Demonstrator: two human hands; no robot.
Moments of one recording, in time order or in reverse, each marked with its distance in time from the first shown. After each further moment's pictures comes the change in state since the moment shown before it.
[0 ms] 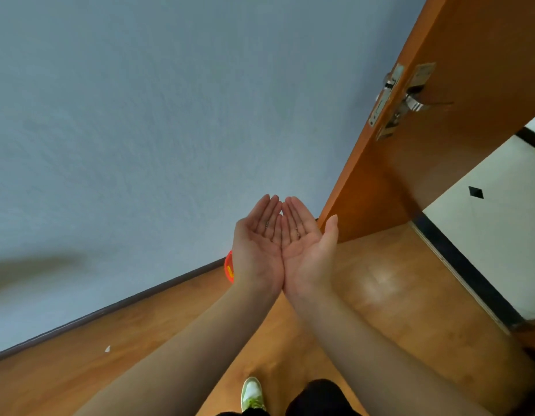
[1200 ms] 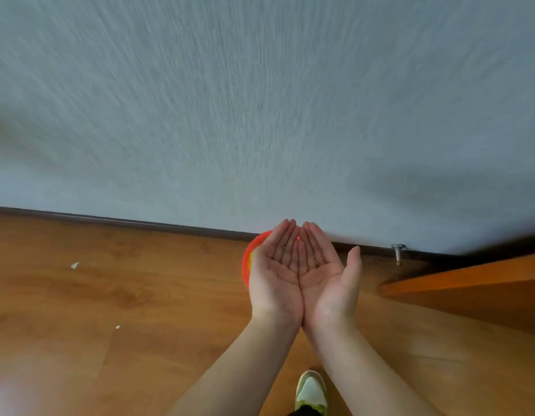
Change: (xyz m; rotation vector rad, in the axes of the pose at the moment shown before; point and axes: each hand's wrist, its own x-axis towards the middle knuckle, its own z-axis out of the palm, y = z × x) left_hand 0.386 -0.126 -0.285 -0.278 0.429 0.274; right_hand 0.360 0.243 -0.267 -0.127 0.065 0.516
